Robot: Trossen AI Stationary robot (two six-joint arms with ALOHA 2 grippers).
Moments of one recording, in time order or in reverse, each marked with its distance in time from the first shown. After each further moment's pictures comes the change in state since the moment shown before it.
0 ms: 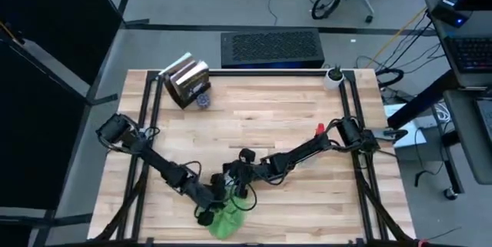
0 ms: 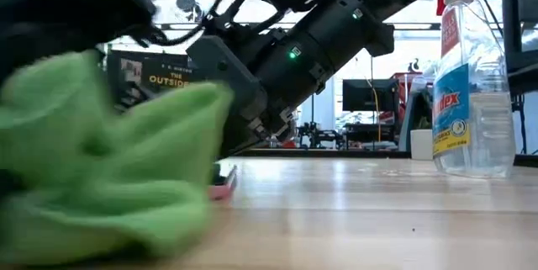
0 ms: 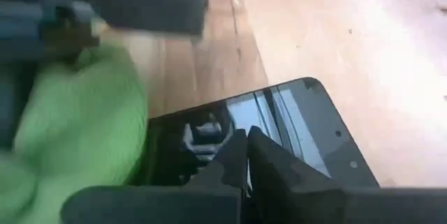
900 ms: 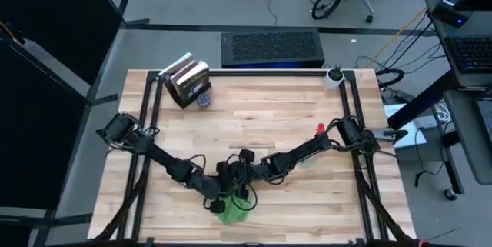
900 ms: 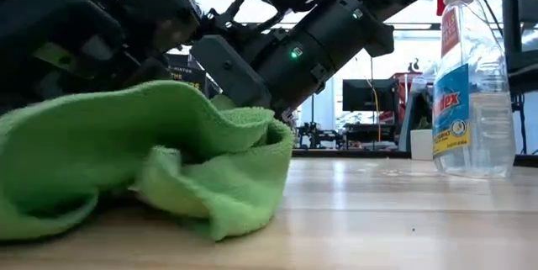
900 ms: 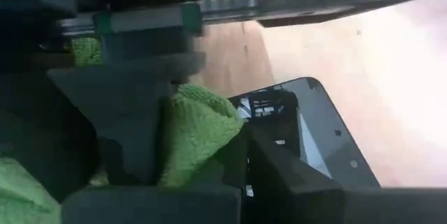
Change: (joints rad) left arm 0.035 0.089 0.008 0.089 -0.094 0.027; right arm 0.001 0.000 0.000 0.015 -0.021 -0.038
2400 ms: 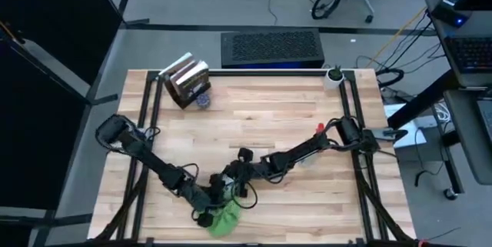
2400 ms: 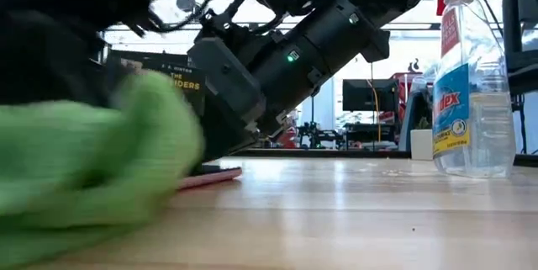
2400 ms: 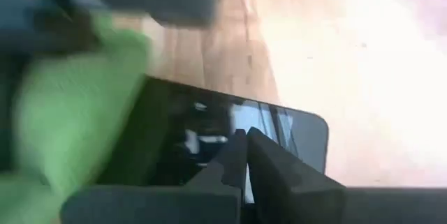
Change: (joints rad) left arm -0.102 -0.144 -0.007 -0.112 0.043 -0.041; right arm -0.019 -0.007 -0.002 0.037 0.004 -0.035
